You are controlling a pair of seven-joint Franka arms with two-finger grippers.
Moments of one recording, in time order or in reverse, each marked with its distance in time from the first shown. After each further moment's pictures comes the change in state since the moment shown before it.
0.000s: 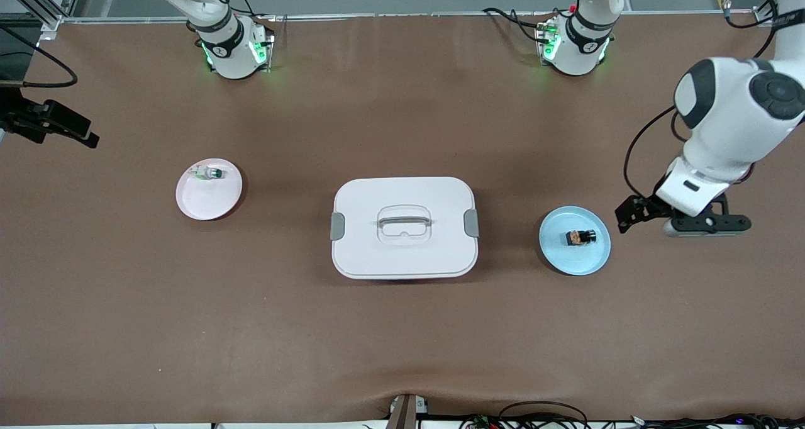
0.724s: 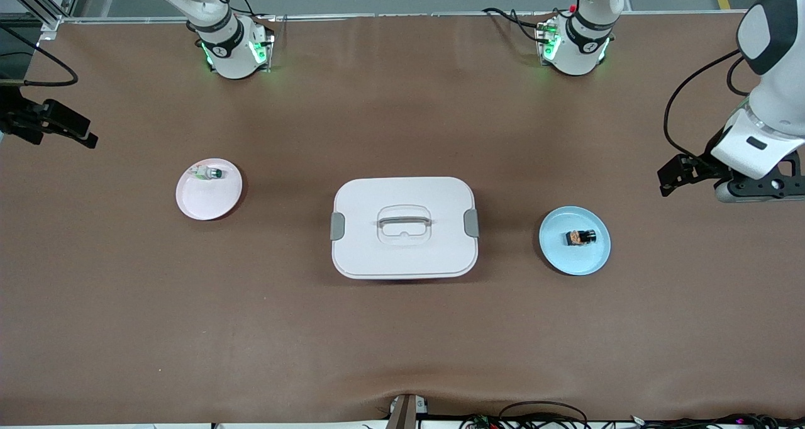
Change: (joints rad) left arm 0.023 -0.086 0.002 0.180 -0.002 -0.361 0.033; right arm 0.005 -0.001 0.001 -0.001 -0.014 0.010 -0.009
